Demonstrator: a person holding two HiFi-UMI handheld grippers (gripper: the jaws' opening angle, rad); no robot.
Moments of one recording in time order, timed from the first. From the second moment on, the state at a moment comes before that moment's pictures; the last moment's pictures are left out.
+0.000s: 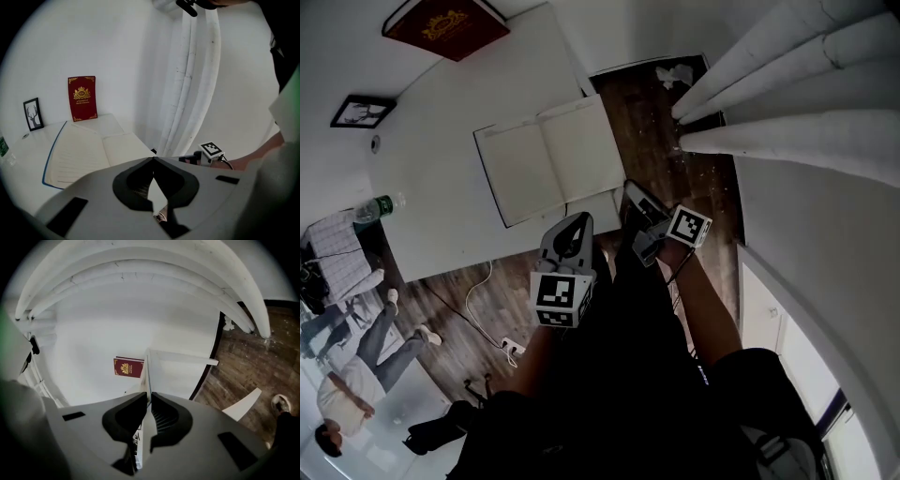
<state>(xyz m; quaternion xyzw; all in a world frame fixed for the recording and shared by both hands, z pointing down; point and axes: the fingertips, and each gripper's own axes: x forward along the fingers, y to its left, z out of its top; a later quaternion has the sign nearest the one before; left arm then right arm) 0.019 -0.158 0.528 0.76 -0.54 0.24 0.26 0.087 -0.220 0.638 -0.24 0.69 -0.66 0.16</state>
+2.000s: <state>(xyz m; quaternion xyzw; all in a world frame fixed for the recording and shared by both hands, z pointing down) -0.139 -0.096 0.529 0.68 -0.66 0.13 0.30 -0.086 -0.141 0.480 -0.16 0.96 -0.12 -0.22</state>
